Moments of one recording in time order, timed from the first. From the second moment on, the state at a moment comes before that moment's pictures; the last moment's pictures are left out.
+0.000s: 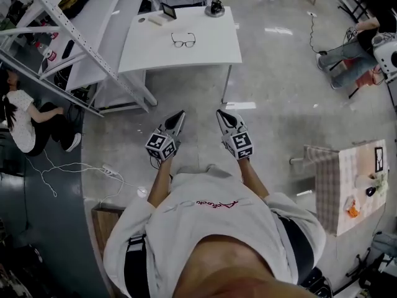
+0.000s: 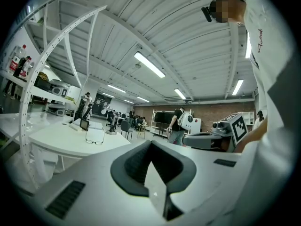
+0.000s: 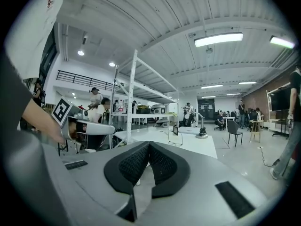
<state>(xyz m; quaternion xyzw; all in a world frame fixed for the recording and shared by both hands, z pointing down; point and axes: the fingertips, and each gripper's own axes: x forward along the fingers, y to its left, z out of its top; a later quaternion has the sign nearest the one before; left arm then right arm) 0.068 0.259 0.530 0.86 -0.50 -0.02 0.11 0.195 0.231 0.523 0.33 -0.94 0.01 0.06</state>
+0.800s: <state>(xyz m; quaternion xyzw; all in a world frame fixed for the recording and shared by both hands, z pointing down) 0.062 0.221 0.548 0.86 -0.50 -0.01 0.11 0.184 0.191 0.545 0.32 -0.94 0.01 0.07</state>
